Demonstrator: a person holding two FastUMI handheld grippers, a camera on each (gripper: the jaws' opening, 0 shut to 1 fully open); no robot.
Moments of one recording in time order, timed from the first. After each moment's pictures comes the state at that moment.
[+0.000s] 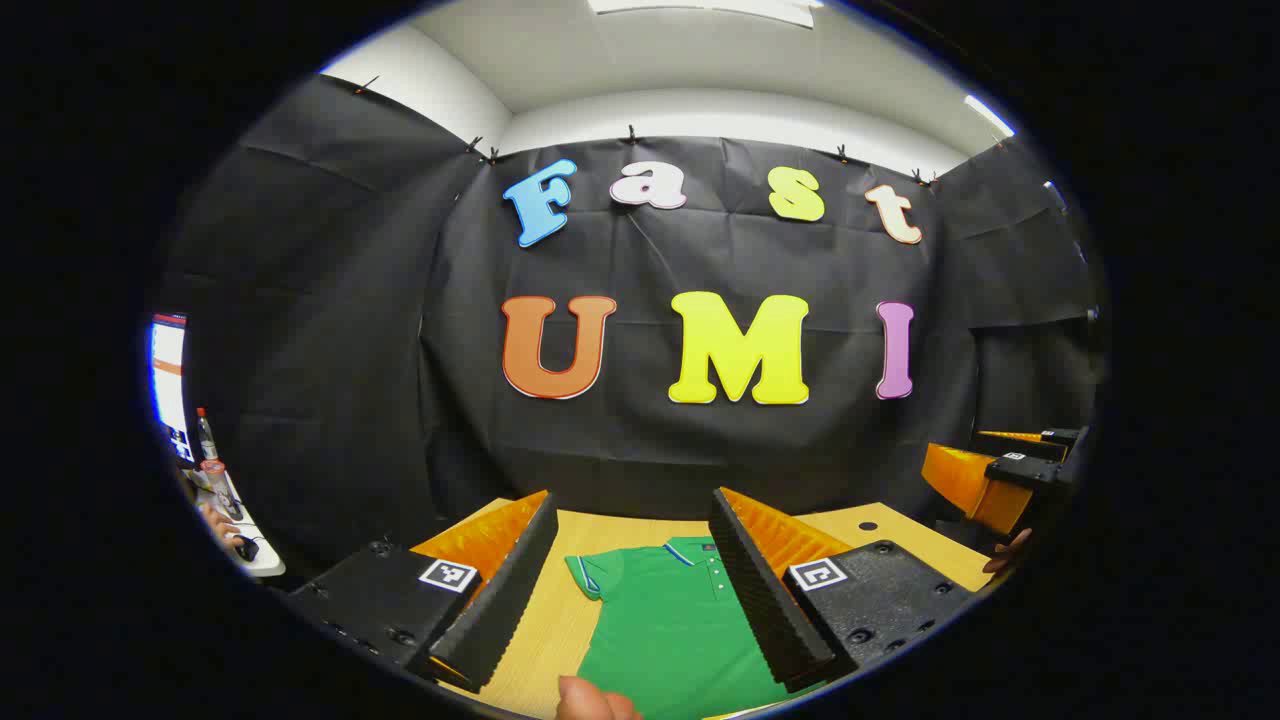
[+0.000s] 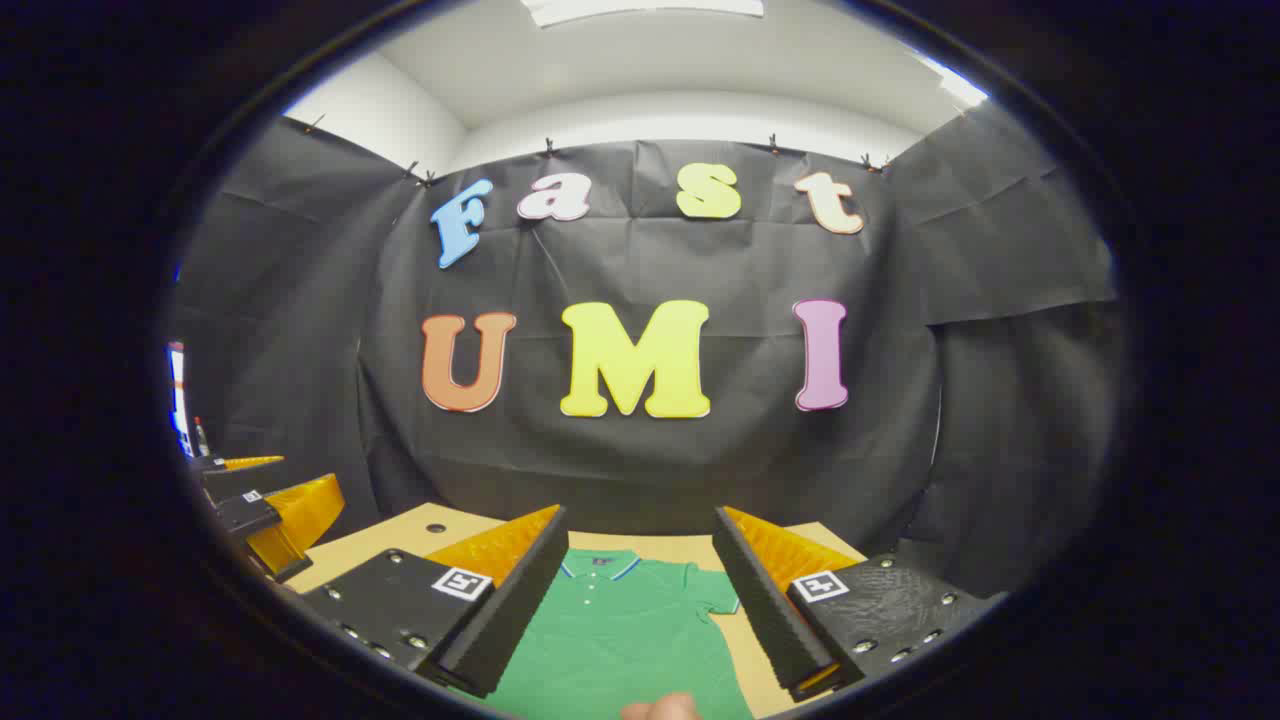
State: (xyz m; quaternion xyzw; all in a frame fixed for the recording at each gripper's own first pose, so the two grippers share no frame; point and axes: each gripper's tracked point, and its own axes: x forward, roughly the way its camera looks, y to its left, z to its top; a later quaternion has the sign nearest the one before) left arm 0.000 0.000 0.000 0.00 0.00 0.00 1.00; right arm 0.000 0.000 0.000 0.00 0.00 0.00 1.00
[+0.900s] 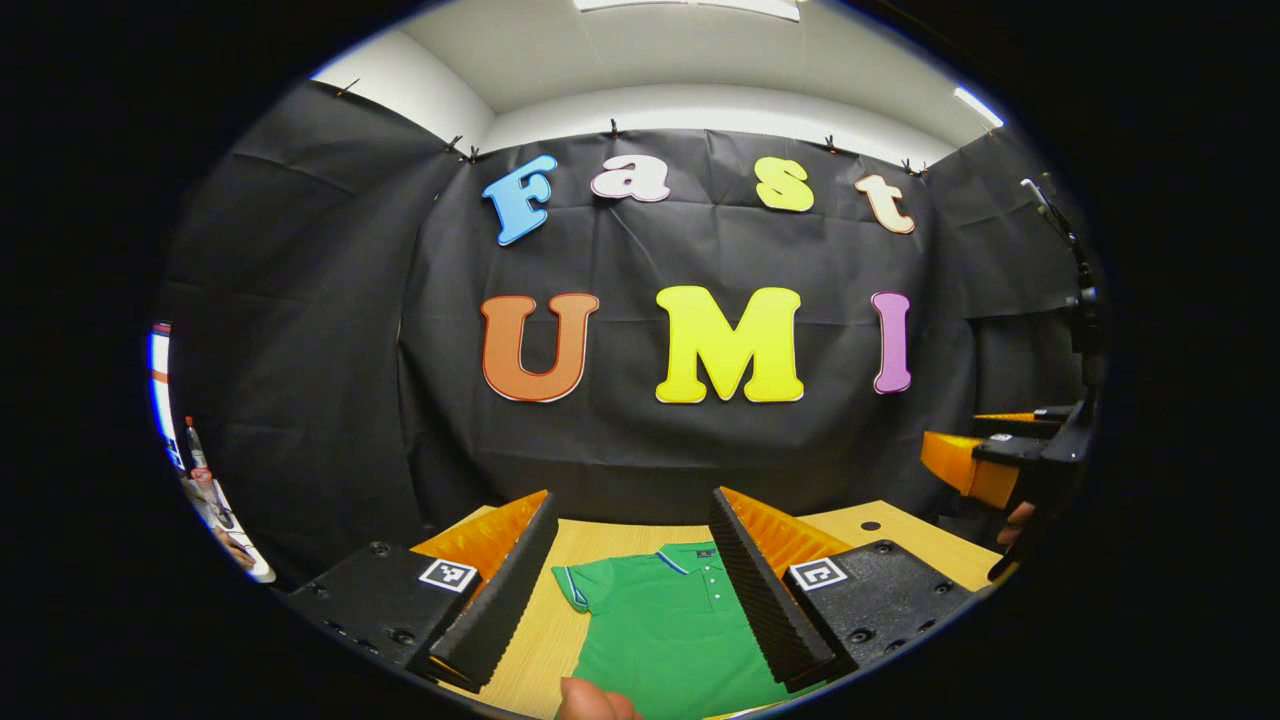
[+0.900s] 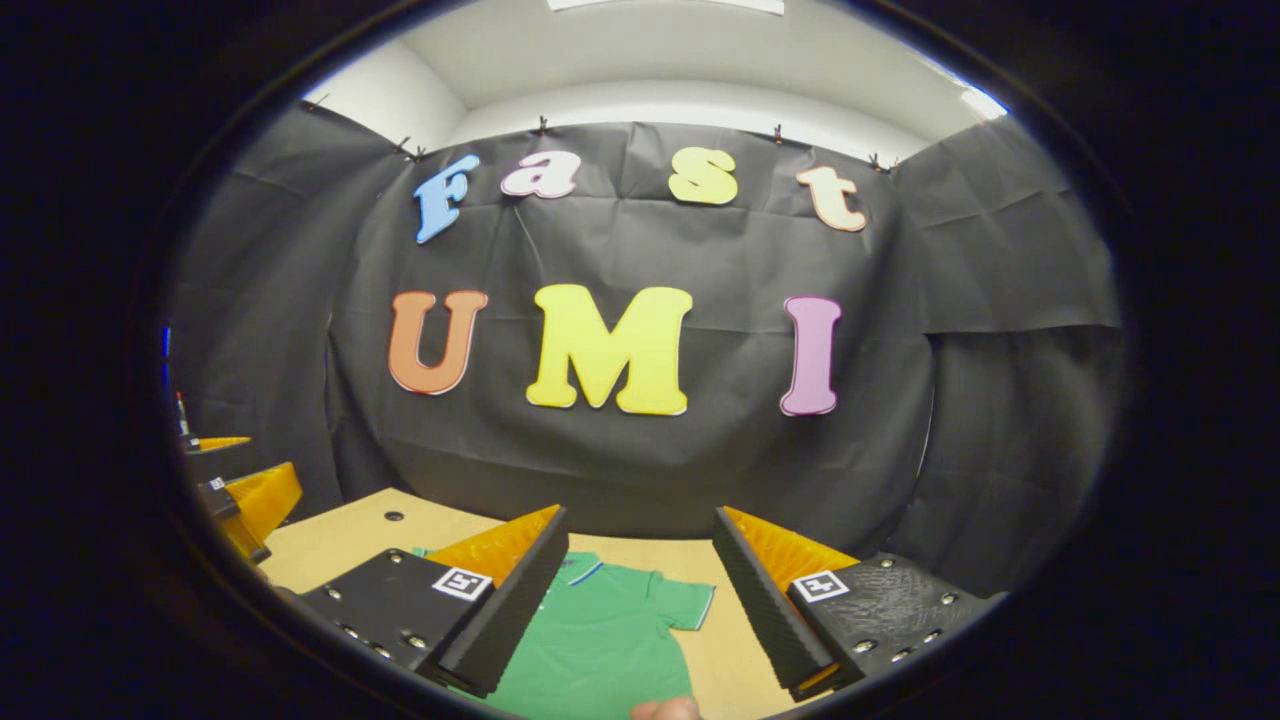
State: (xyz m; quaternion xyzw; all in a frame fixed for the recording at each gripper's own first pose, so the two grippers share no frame) left arm 0.036 -0.015 -0.006 0.01 0.00 -0.01 1.00; right arm 0.066 -0.044 0.010 -0.03 0.01 -0.03 1.00
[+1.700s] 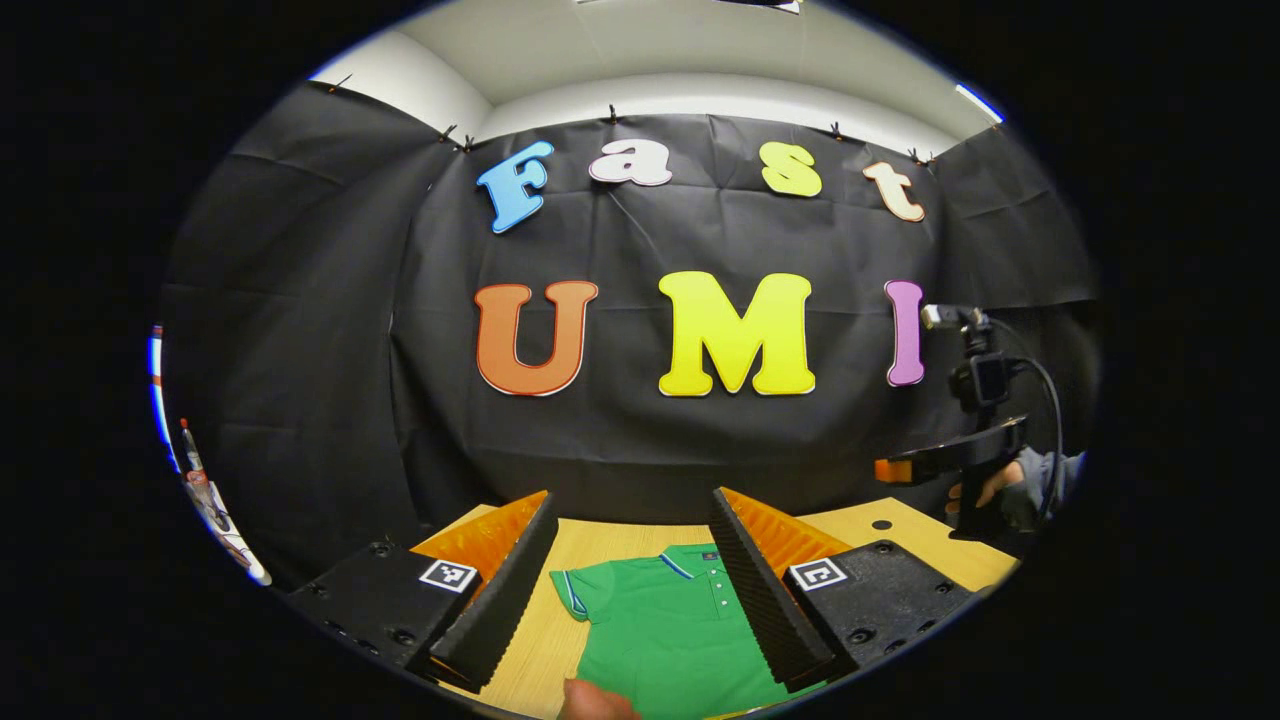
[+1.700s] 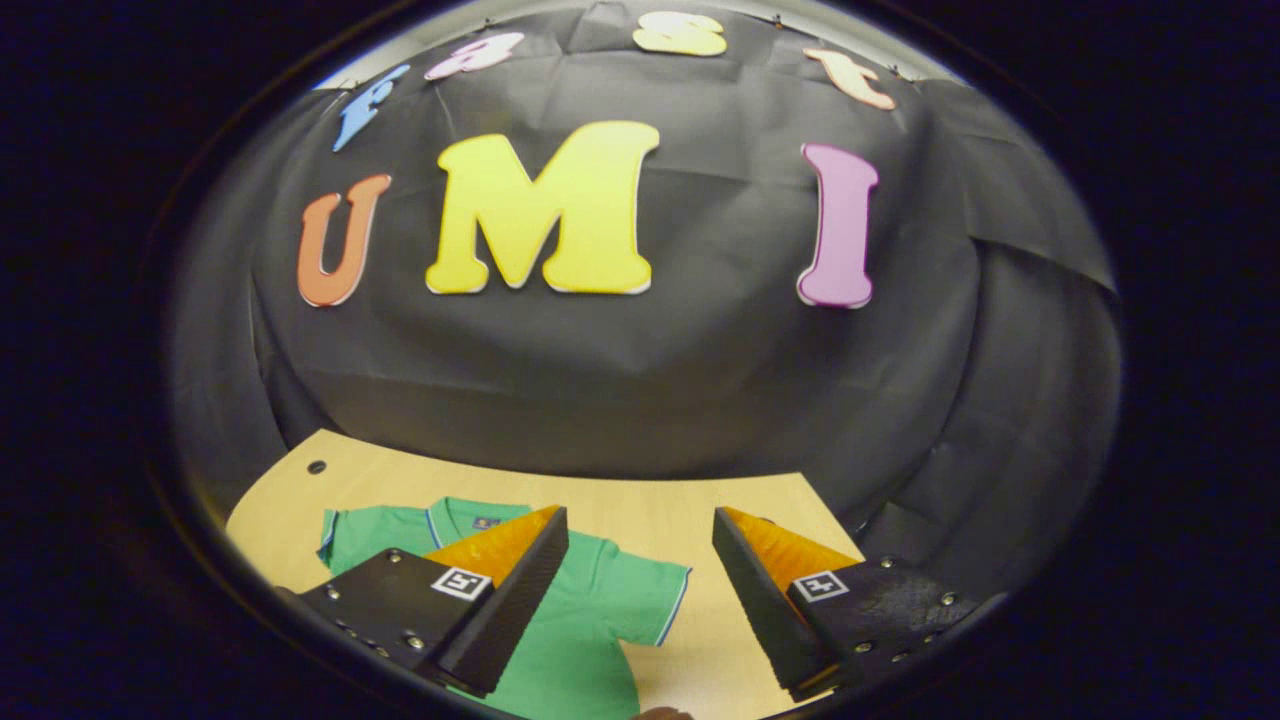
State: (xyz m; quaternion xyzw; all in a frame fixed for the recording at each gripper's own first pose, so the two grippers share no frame) left arm 0.075 -0.013 -0.014 0.01 0.02 -0.01 1.00; right arm 0.279 -0.136 -0.113 -0.01 0.21 -0.06 0.97
